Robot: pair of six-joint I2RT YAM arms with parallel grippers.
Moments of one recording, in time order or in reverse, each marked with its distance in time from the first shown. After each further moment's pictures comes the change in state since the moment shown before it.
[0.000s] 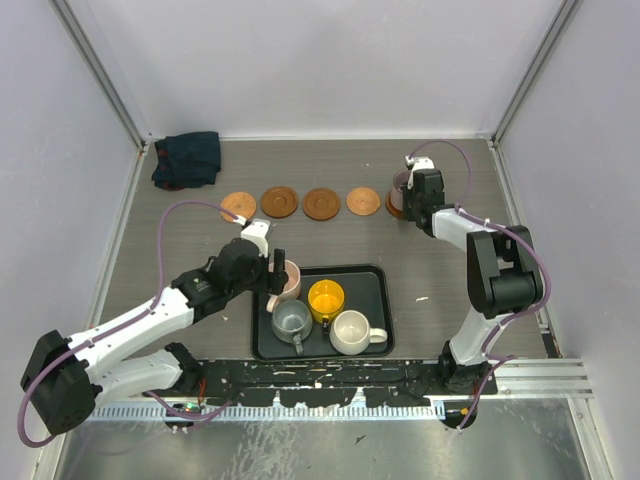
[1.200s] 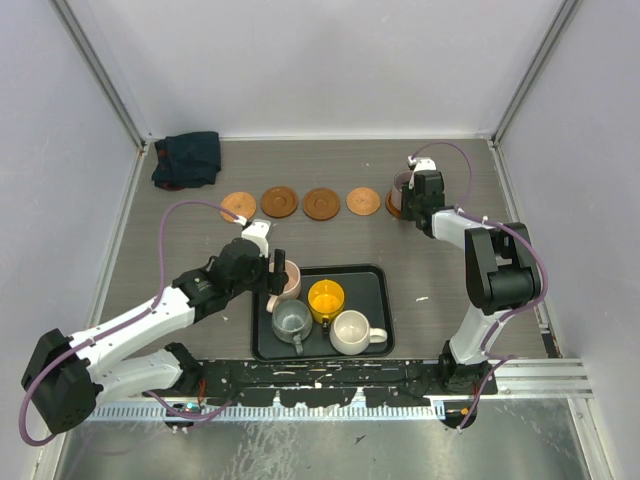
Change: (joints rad) left arm 0.000 0.009 0.000 -0.001 0.001 0.000; right arm -0.012 0.031 -0.012 0.061 0.001 0.027
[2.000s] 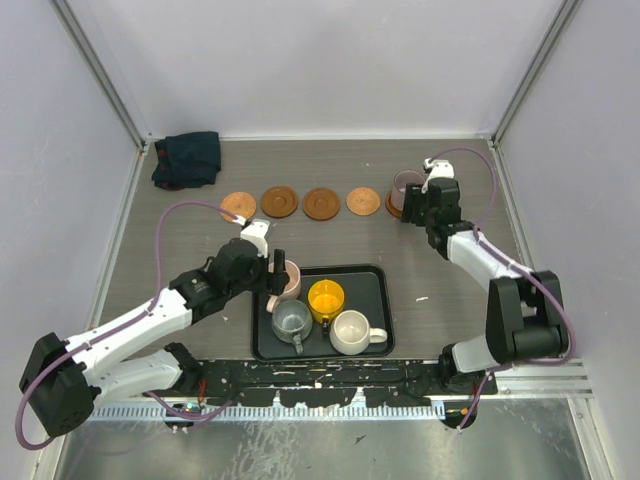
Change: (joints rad) left arm 0.000 -0.021 0.000 -0.001 0.025 -0.005; right arm 0.005 -0.289 -0.166 -0.018 0.003 0.061
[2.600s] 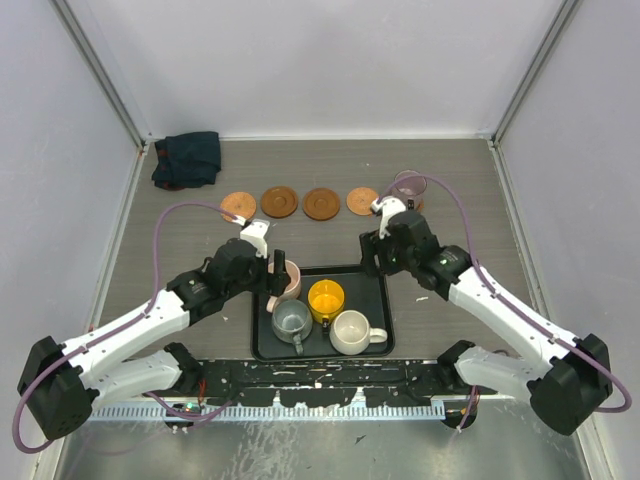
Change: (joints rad) left arm 0.000 -0.024 0.000 -0.003 0.029 0.002; right arm 0.418 -0.421 0.007 -0.569 -0.080 0.067
